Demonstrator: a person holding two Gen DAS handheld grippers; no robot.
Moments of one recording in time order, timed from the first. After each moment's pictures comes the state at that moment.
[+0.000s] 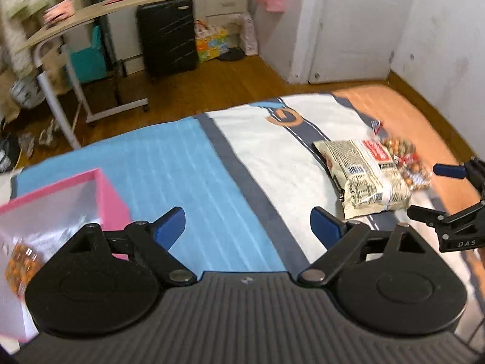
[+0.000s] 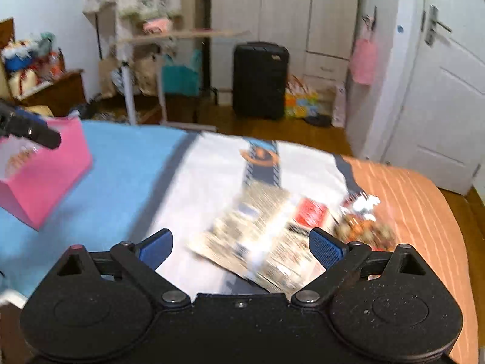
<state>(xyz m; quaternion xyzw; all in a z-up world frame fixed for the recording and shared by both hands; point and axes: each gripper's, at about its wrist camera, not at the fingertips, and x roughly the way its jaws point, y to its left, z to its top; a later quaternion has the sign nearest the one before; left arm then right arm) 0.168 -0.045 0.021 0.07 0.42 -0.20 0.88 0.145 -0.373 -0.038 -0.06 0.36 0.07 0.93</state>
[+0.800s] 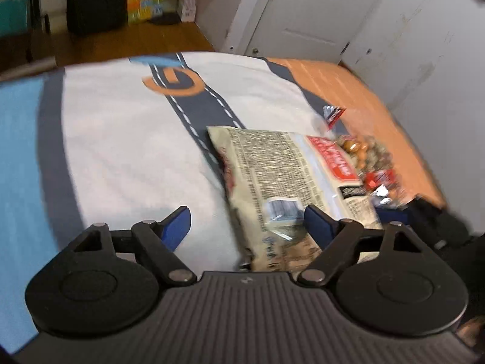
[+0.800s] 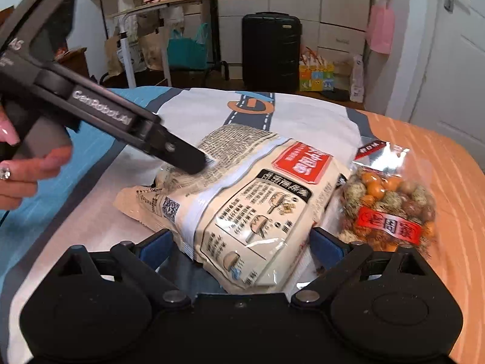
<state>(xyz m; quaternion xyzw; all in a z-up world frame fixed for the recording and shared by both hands) 0.258 -0.195 -0.114 -0.06 0.47 -0.31 0.82 0.197 -0.416 -0.132 -0.06 0.39 0.12 0.91</state>
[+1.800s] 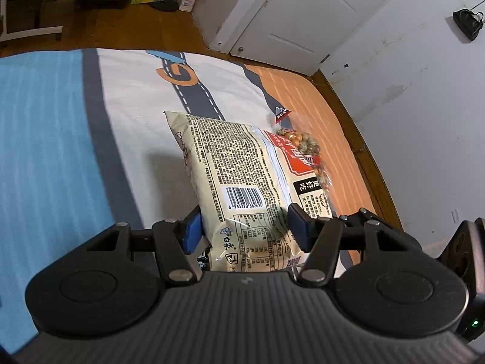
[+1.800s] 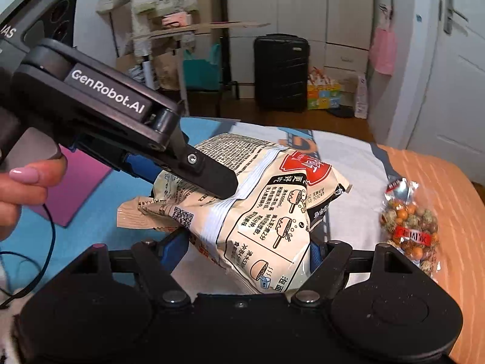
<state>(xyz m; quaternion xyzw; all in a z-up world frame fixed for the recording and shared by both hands) 0.177 -0.106 -0.014 -0.13 0.50 -0.33 0.79 0.122 -0.319 -0.031 -0.05 0.37 0.12 0.92</state>
